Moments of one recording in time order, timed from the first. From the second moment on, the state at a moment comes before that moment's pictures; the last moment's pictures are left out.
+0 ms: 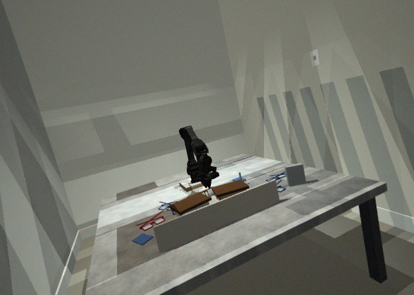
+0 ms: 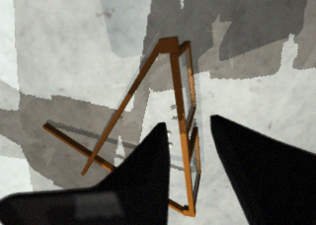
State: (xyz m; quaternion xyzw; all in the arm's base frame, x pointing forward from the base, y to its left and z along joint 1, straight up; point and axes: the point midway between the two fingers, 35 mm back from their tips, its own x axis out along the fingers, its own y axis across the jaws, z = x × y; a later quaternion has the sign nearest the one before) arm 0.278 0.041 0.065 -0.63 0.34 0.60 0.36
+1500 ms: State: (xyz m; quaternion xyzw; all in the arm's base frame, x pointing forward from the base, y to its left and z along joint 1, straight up) arm 0.277 0.041 0.034 -0.63 0.34 0.61 0.36
